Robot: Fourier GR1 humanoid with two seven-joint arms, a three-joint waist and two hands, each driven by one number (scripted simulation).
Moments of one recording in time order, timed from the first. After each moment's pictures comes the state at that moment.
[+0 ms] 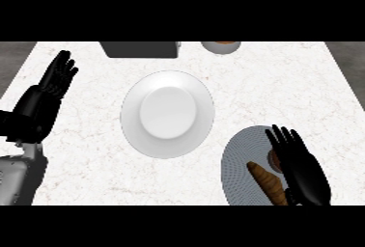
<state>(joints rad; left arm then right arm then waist) -0.28 0.35 0.03 -1.57 0.12 -0.01 0.08 0.12 -0.23 0.19 -1.61 1.38 -0.07 0.04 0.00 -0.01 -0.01</state>
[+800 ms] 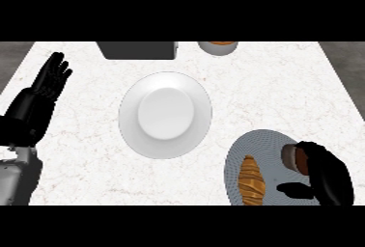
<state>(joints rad) -0.25 0.35 0.06 -1.60 0.11 -0.02 0.10 0.14 -0.16 -0.02 -1.57 1.29 -0.10 0.20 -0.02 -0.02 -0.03</state>
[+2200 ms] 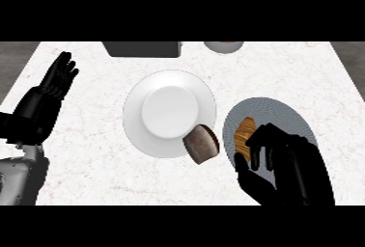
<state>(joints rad) -0.27 0.31 0.06 -1.59 0.07 -0.05 0.10 -0.06 0.00 0.39 -2.13 1.14 0.15 0.58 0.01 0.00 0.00</state>
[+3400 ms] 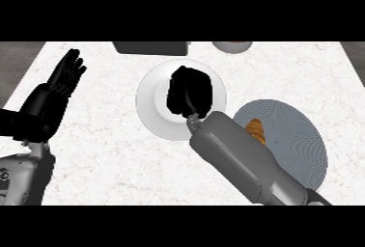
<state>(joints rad) -0.30 0.27 0.06 -1.61 0.05 -0.08 0.12 -0.91 0.00 0.60 -0.96 0.68 -0.43 0.80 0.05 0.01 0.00</state>
